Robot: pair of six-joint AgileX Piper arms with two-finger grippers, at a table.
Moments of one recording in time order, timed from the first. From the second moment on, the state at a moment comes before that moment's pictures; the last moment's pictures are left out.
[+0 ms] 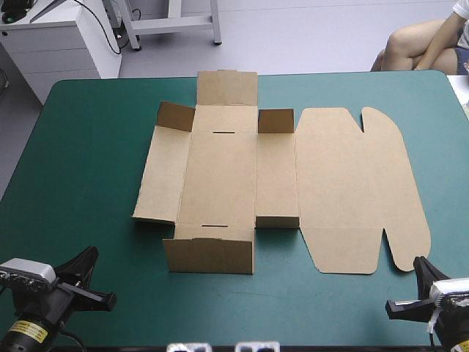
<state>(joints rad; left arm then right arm) -0.25 0.14 -0.41 -0.06 0.63 -0.03 0.12 -0.01 -0.38 -0.08 0.72 0.07</state>
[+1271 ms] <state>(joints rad) 0.40 1.37 -1.11 -0.84 1.04 0.75 0.12 -0.01 -0.38 -0.08 0.72 0.07</state>
